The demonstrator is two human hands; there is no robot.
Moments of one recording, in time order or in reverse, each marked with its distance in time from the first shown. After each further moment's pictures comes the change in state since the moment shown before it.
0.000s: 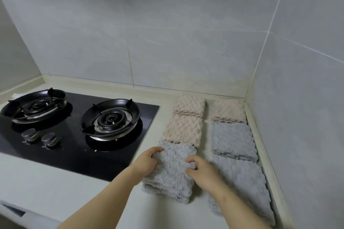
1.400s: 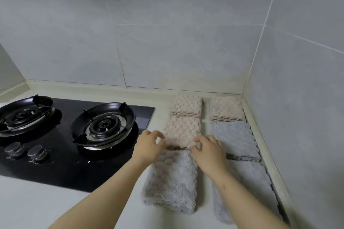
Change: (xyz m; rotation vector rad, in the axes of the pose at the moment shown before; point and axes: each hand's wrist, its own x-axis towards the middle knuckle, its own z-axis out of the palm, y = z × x) left_hand 0.031 0.044 -0.013 0.435 0.189 0.197; right_hand 0.029 -0.031 -0.023 -0.330 0.340 -0.052
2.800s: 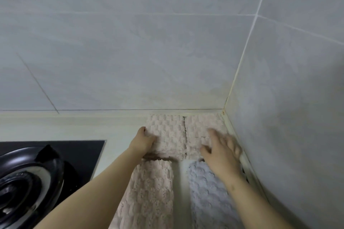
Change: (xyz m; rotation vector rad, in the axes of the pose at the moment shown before) left_hand 0.245 0.069 0.077 -0.389 -0.218 -0.252; right_hand 0.191 0.114 -0.031 -0.154 0.107 0.245
